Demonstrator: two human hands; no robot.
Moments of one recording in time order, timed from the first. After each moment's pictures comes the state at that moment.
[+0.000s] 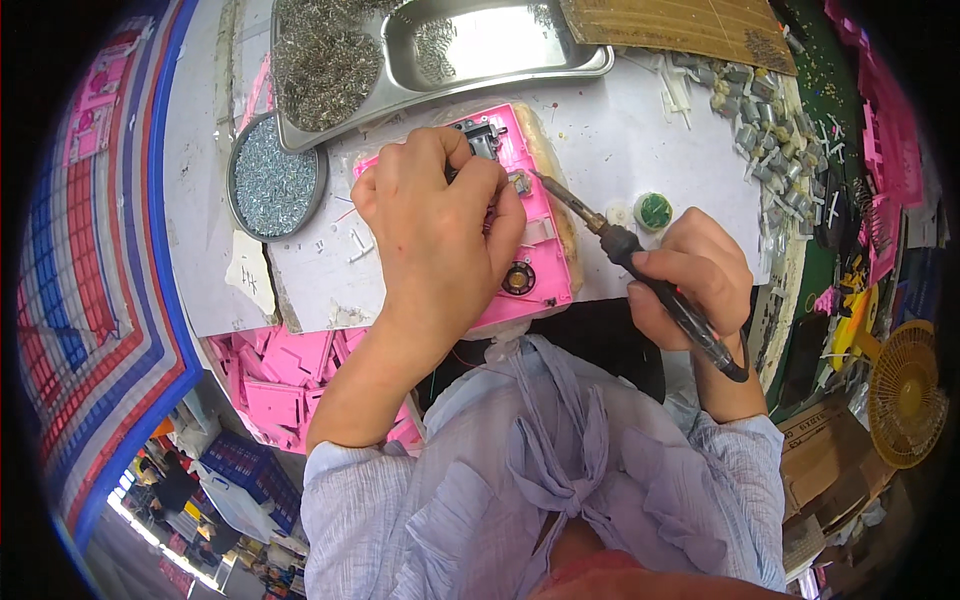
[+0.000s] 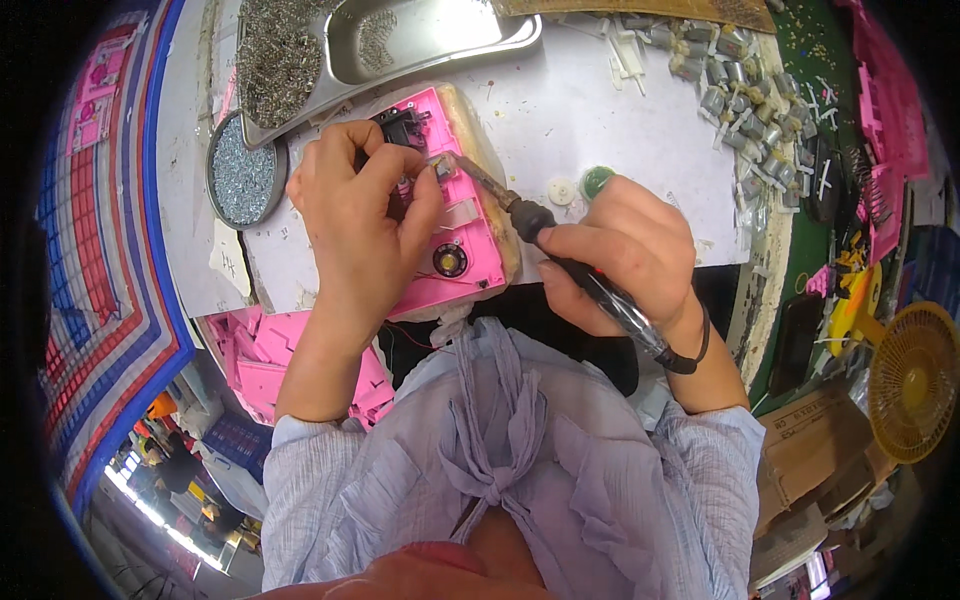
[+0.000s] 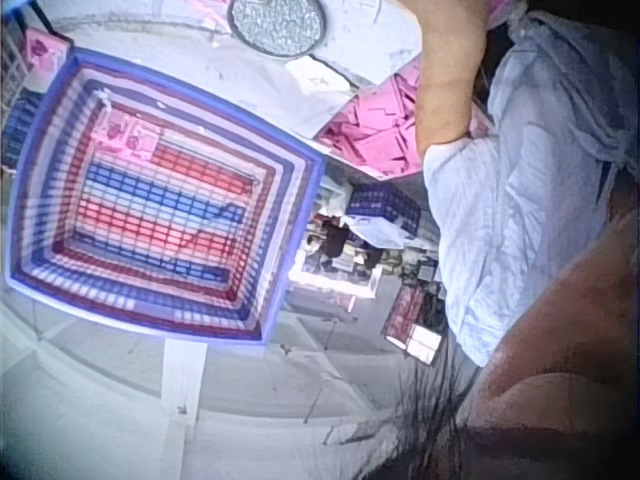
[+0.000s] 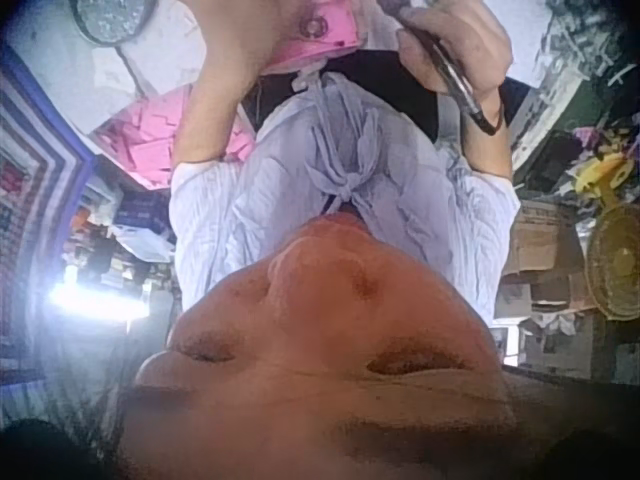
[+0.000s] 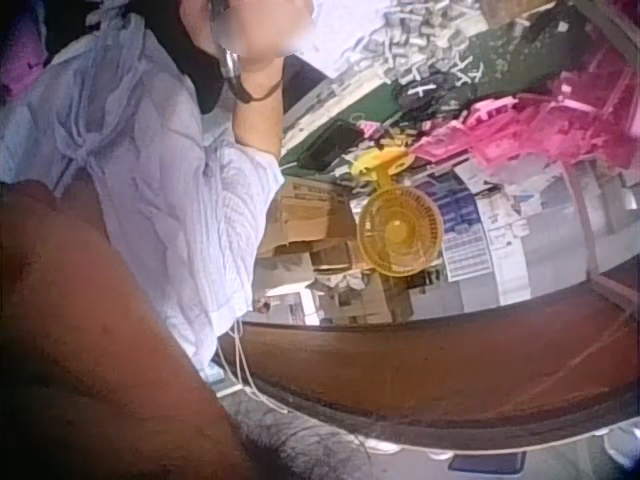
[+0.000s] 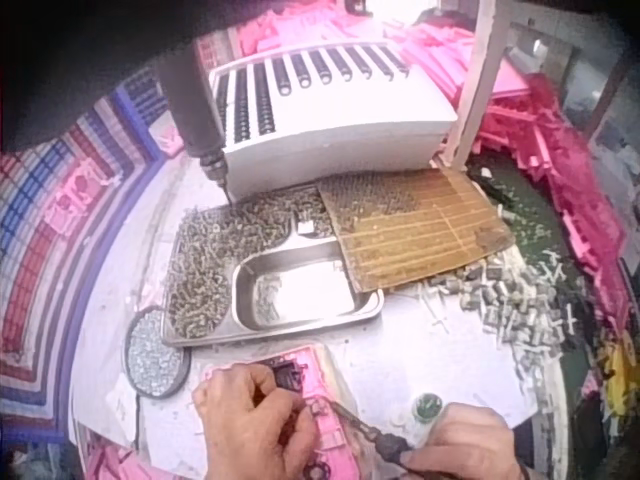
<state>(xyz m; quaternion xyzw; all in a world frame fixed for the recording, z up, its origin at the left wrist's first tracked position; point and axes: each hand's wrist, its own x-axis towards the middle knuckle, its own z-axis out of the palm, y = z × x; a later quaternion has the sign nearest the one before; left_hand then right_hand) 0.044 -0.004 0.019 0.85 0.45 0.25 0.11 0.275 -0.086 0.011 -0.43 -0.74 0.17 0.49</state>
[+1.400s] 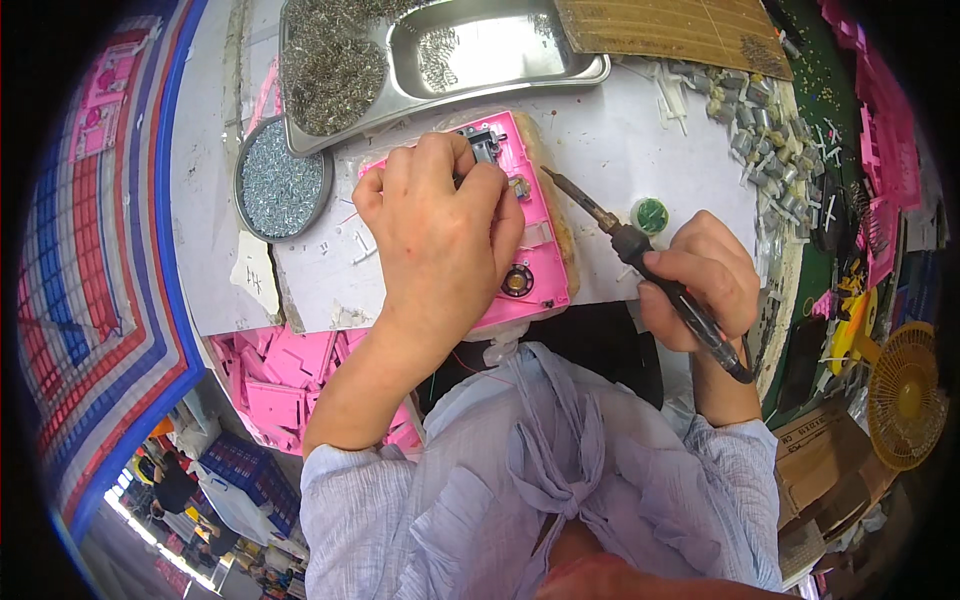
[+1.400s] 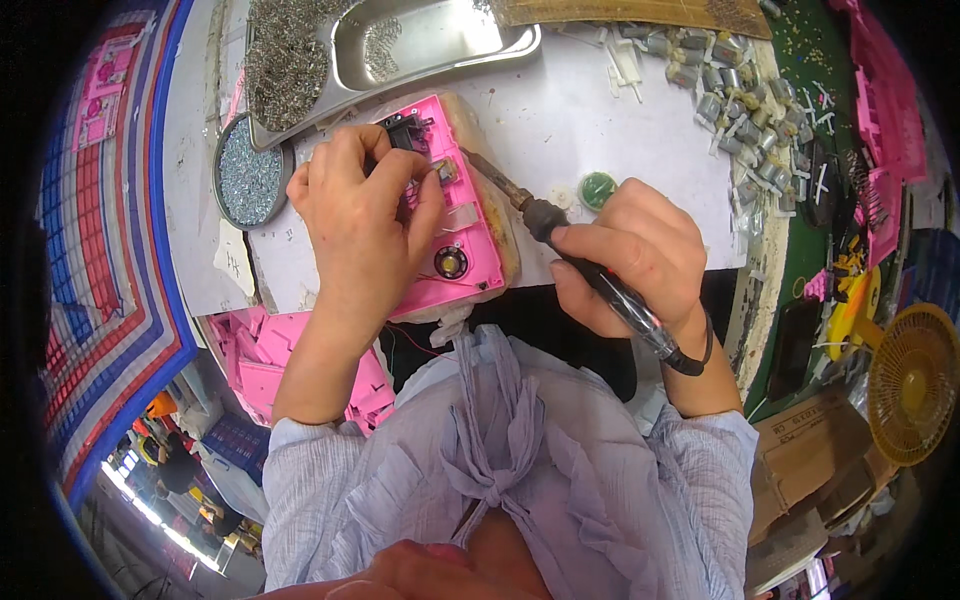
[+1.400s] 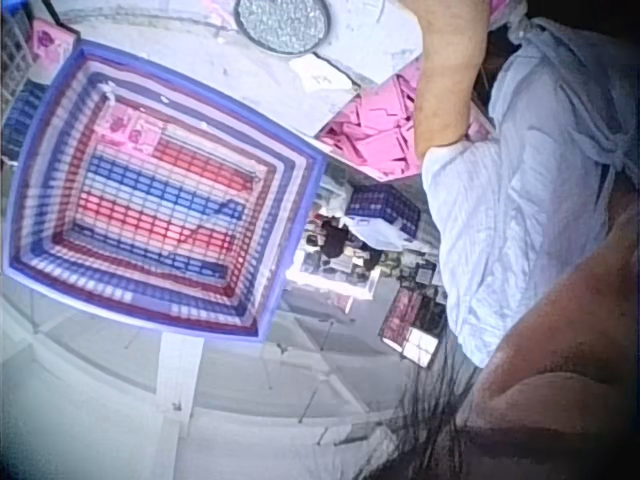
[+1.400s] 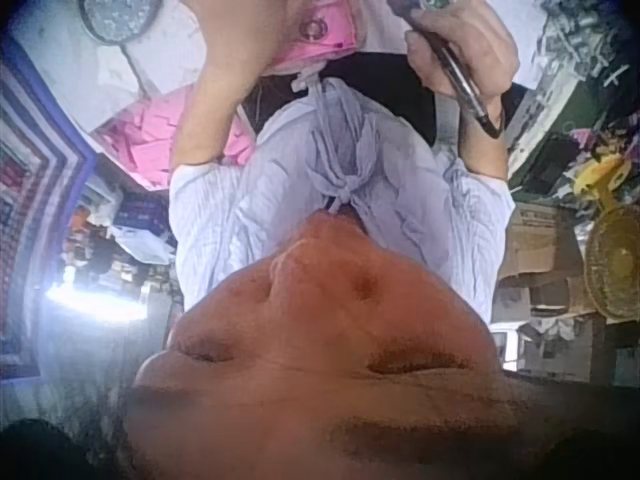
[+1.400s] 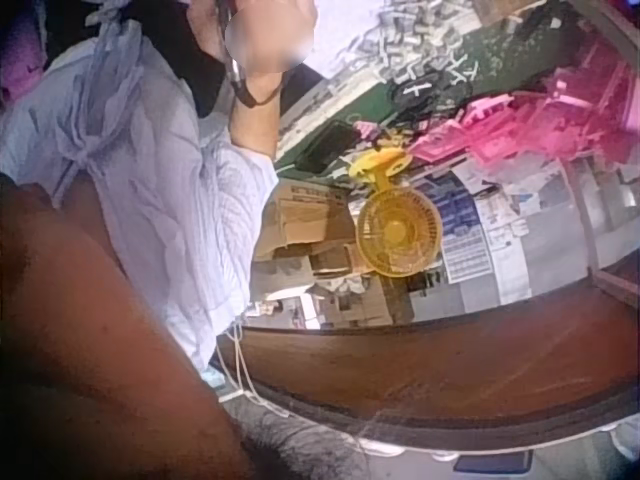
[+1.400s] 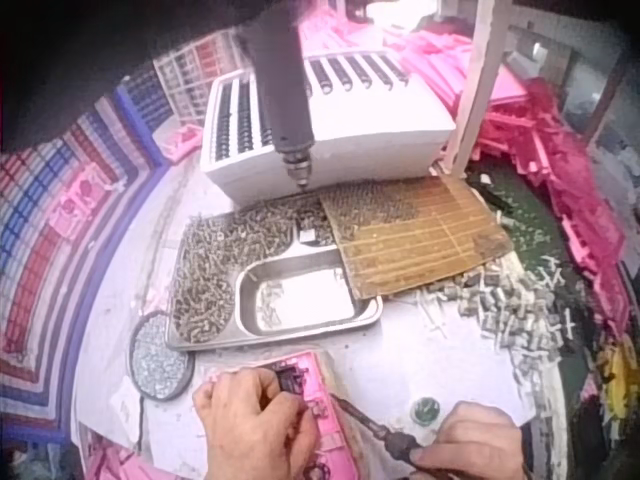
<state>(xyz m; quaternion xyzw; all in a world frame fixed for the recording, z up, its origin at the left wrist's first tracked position) 0.048 -0.004 0.029 0.86 0.46 0.21 0.06 0.281 -0.087 0.020 -0.43 -0.74 0.15 0.50</state>
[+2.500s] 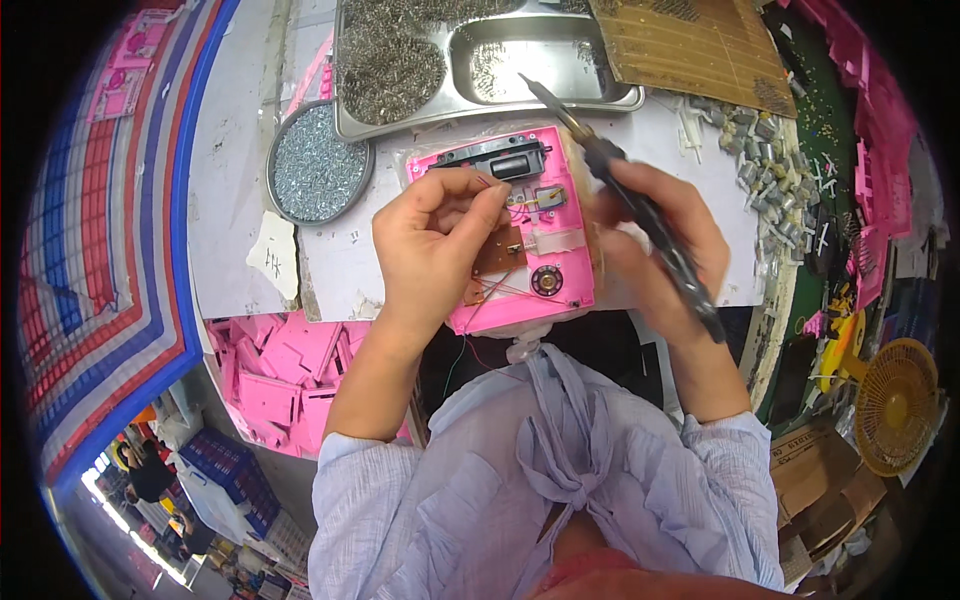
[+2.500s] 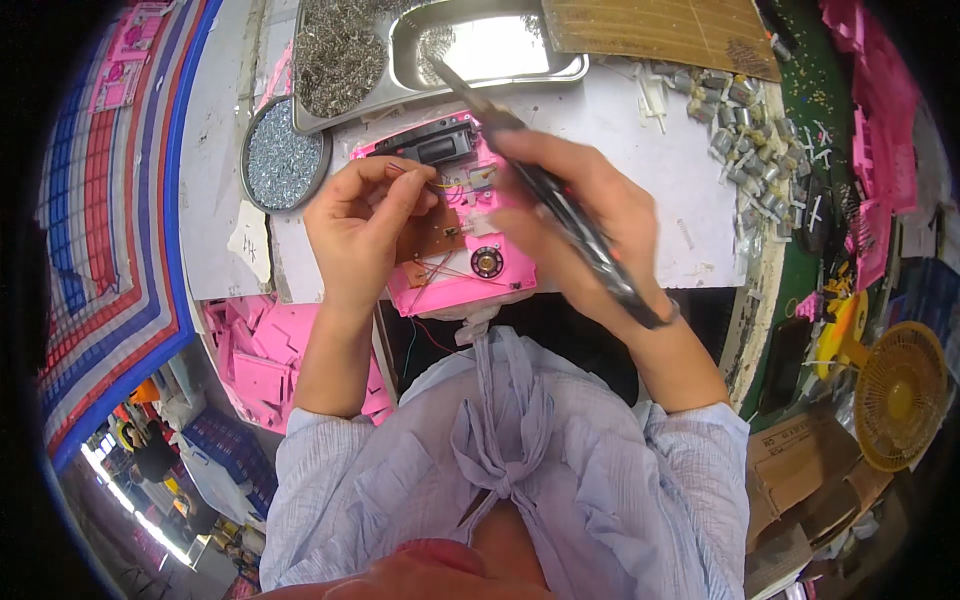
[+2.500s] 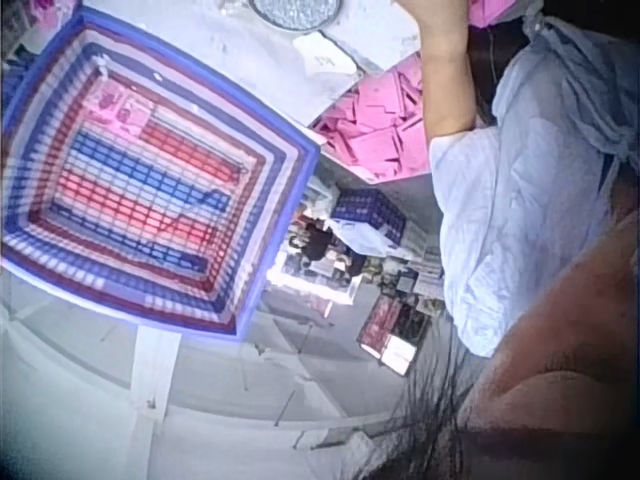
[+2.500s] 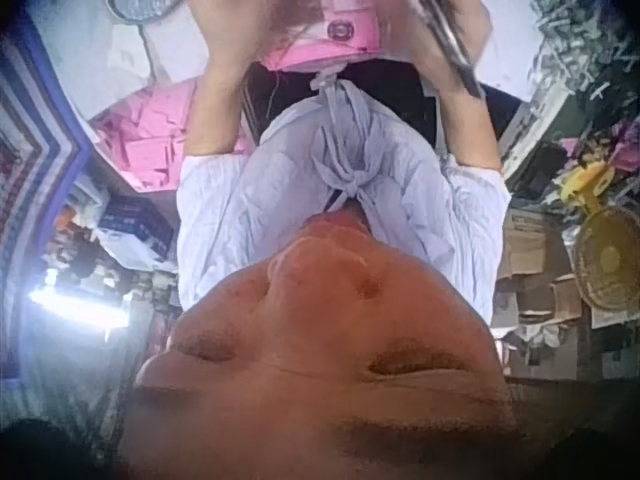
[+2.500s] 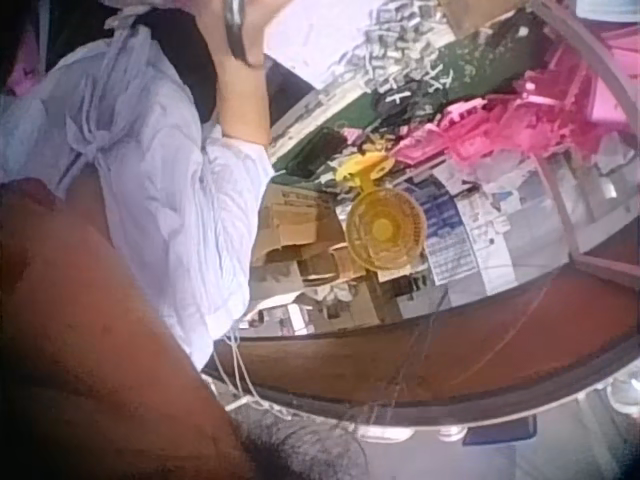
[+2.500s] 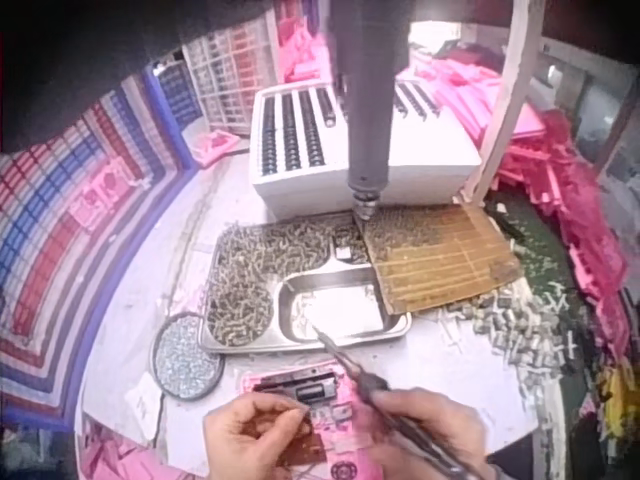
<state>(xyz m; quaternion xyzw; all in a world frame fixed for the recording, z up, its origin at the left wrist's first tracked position) 0.009 -0.010 0.020 0.51 0.48 0.45 0.55 0.218 -0.062 0.037 -0.49 -0.56 0.39 0.54</state>
